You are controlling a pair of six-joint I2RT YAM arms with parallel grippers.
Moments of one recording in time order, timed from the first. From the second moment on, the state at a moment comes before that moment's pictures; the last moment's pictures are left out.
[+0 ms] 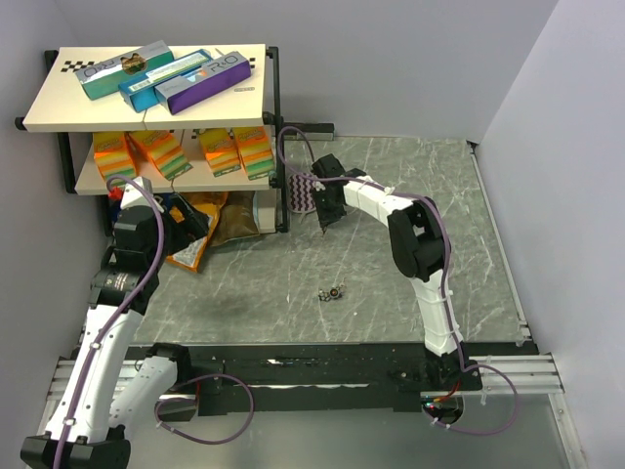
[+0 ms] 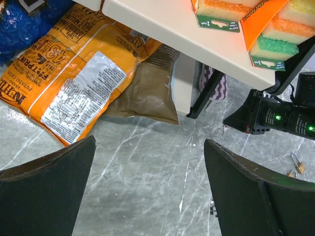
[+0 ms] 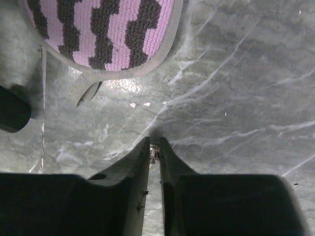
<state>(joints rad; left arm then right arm) -0.13 0.76 0.91 -0.57 -0.10 -0.57 0.52 2.25 1.79 -0.65 -0.03 0.24</state>
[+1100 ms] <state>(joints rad) -0.50 1.02 1.09 -0.35 0.19 -0.41 0.50 1.71 1.61 -0.65 -0.18 0.26</state>
